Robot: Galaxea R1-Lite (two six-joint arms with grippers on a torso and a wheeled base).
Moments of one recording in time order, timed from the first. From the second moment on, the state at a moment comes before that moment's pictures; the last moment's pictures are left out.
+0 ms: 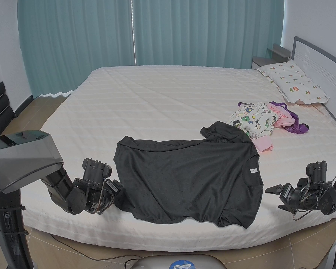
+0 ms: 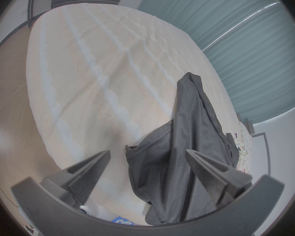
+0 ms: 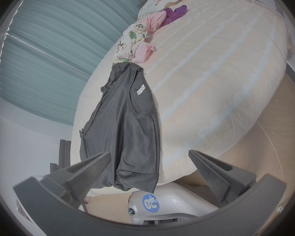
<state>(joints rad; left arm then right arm) -0.33 2.22 -0.75 -0.61 0.14 -1.15 -0.04 1.96 -0.29 -0.88 0.28 0.71</state>
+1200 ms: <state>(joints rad) -0.29 2.07 -0.59 -0.36 0.11 -0.92 0.17 2.14 -0.28 -1.07 0.15 0.77</state>
